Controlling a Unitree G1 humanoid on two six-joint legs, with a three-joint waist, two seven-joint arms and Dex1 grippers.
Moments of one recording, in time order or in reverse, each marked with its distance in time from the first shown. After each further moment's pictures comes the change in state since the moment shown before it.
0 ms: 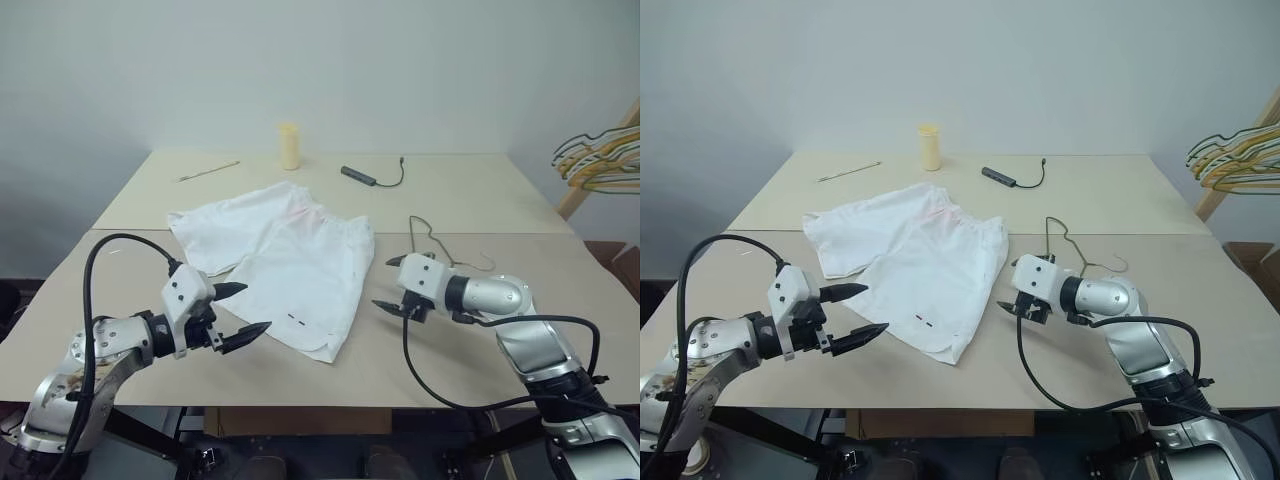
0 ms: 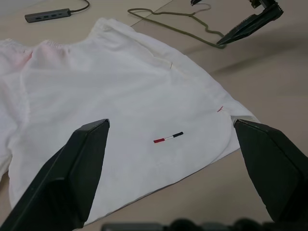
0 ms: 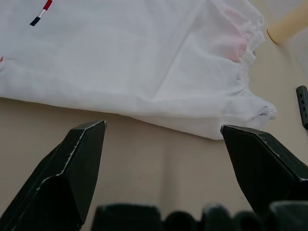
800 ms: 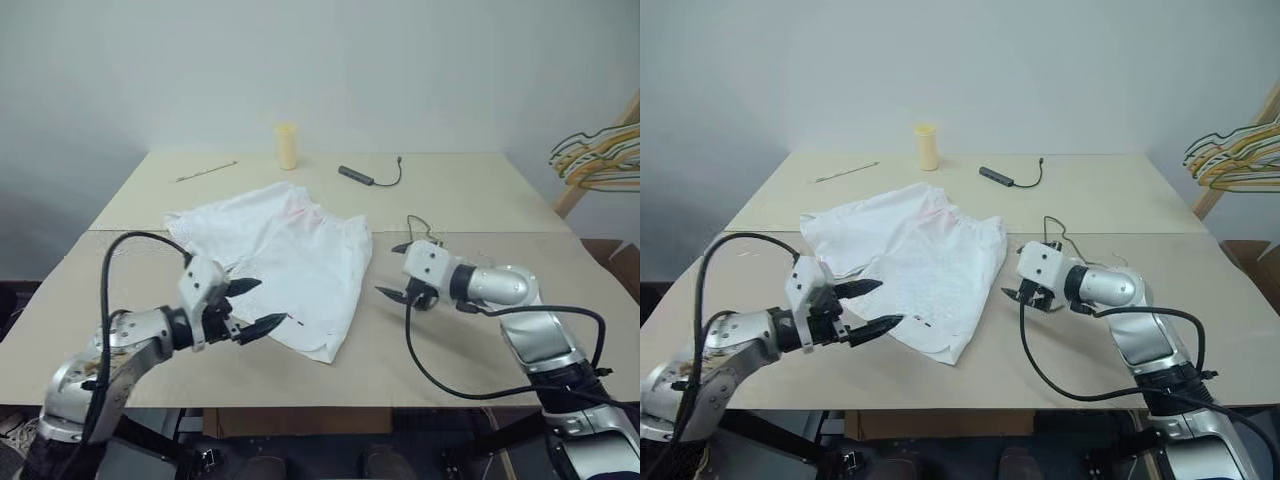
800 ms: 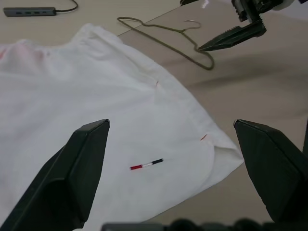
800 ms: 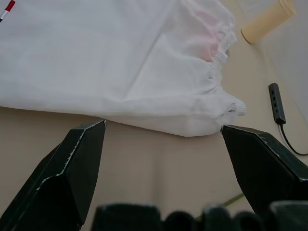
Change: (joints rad) left arm -0.119 -0.107 -0.099 -0.032 -0.078 0.197 0.119; right arm -0.038 -0.005 -0.033 0.026 -0.006 -0.005 -0.038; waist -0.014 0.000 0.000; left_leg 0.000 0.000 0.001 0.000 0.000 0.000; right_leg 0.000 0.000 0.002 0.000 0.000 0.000
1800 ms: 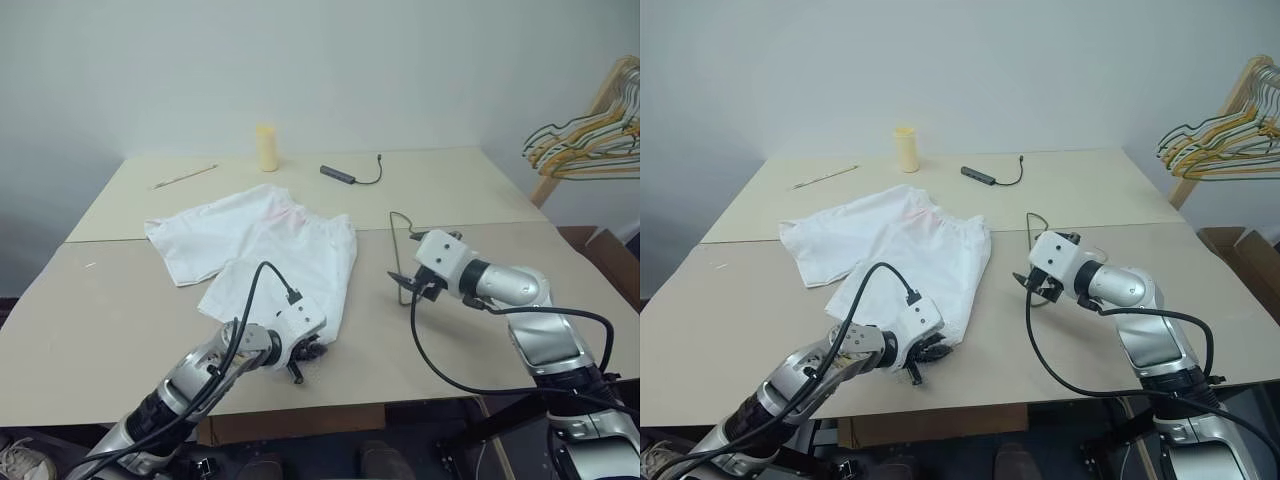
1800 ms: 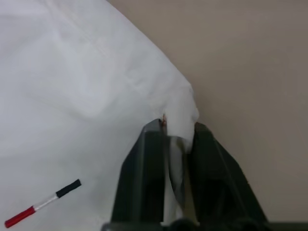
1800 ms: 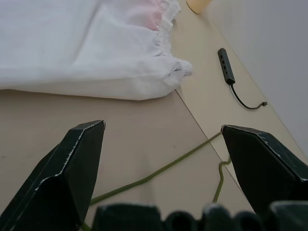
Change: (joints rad) left arm -0.222 -0.106 -0.540 0.104 0.377 0.234 0.178; right arm 0.021 0.000 -0.043 -0.010 -0.011 0.030 -0.109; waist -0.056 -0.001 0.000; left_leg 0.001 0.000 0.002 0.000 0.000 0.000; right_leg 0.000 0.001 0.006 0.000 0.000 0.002
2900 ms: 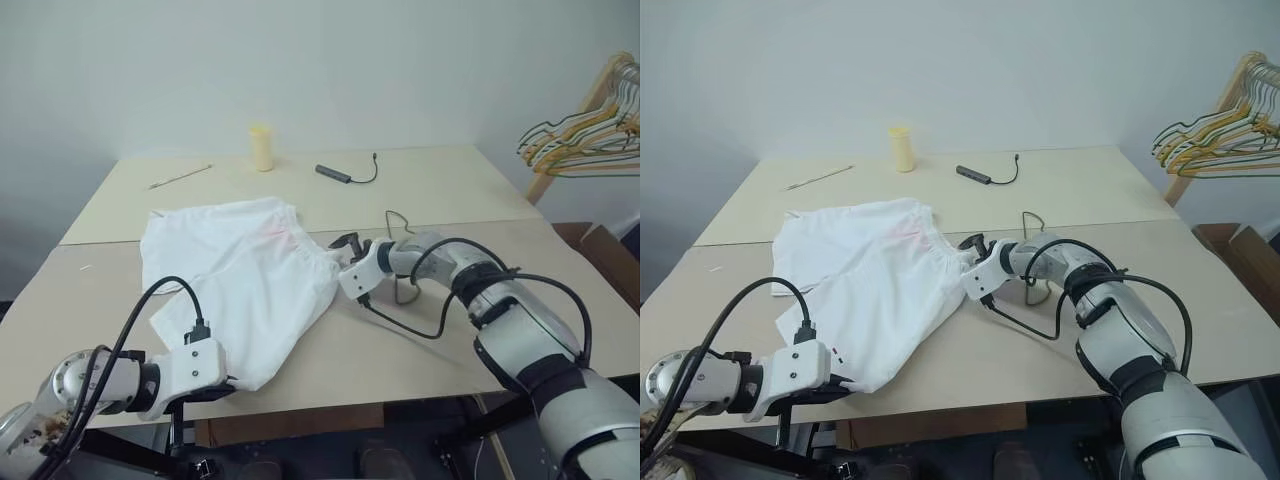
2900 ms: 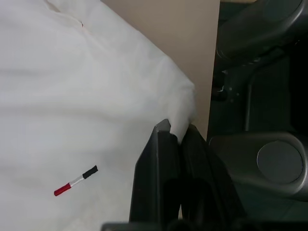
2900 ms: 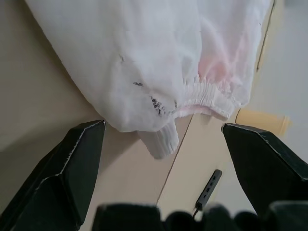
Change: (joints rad) left arm 0.616 0.566 0.590 -0.313 -0.074 -0.461 -0.461; right arm -0.761 0.281 0.614 1.295 -0.743 -1.058 -0.424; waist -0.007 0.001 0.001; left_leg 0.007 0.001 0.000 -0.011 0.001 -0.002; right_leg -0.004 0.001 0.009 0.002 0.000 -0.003
